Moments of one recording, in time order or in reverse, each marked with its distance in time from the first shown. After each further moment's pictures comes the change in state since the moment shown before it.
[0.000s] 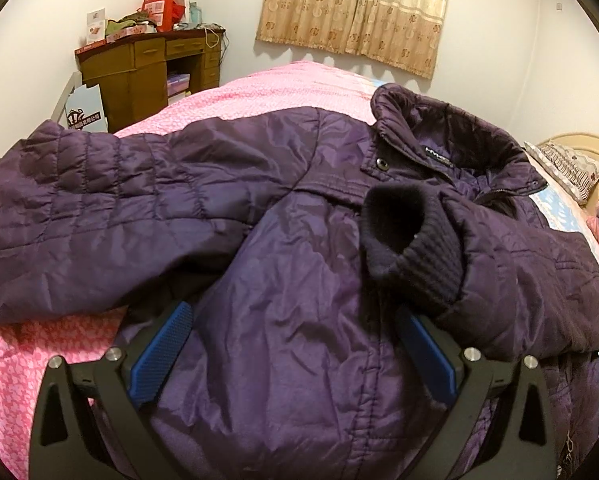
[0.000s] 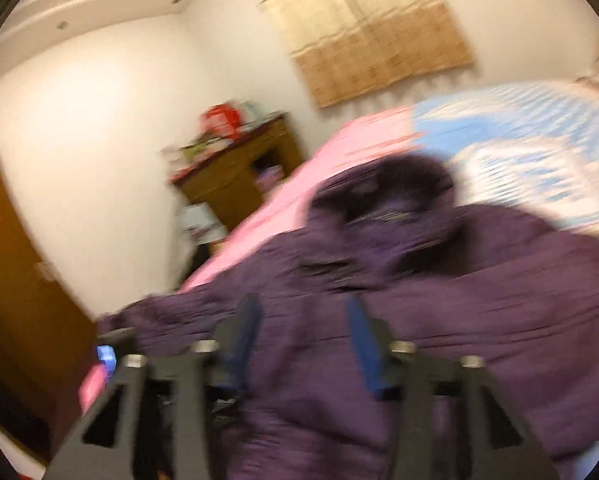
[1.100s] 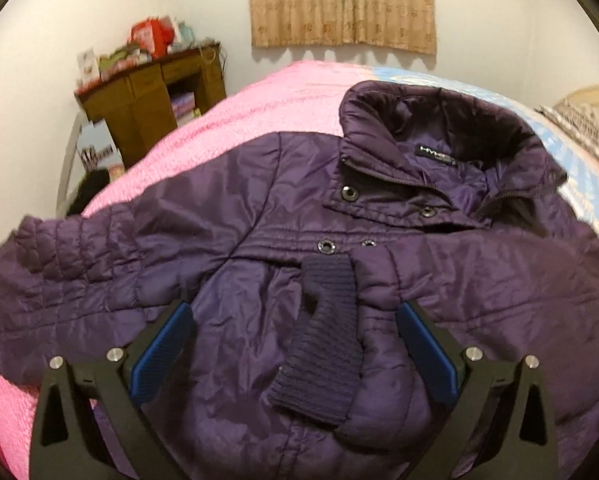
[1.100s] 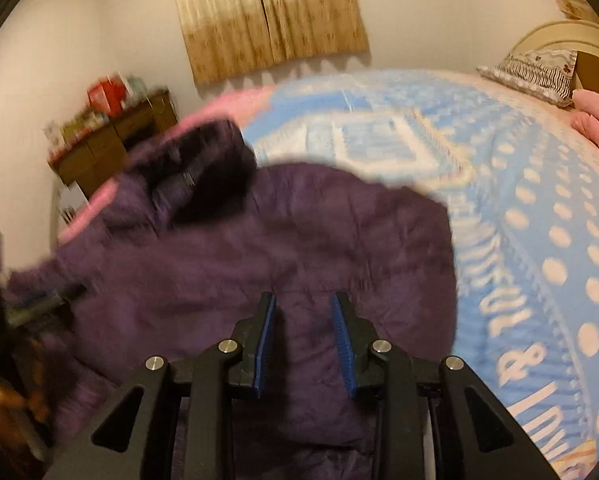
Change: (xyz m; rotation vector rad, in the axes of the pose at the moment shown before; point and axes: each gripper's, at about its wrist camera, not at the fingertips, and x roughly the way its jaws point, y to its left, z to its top) left arm 0.020 -0.057 0.031 0.156 -0.011 0.166; right arm -0.015 -0.098 -0.039 0.024 0.126 -0.445
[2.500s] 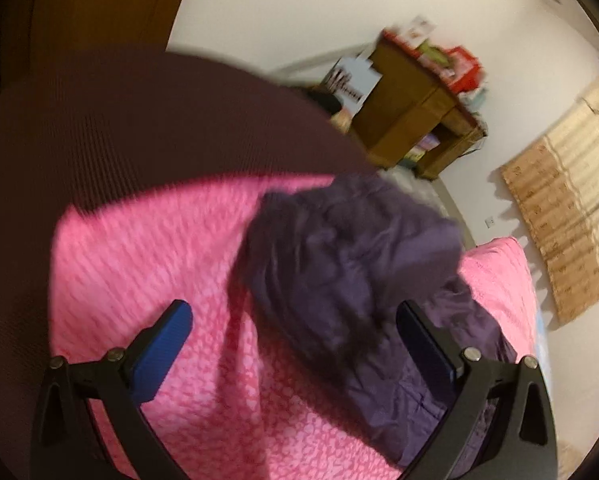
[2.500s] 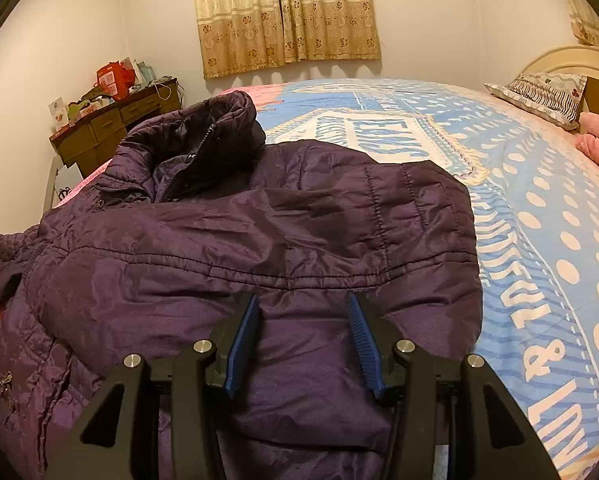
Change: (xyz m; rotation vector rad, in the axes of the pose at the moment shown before) left arm -0.051 0.378 -0.112 -1.133 0.007 0.180; right arm 0.011 0.014 -0.015 -0.074 -0.045 -0.015
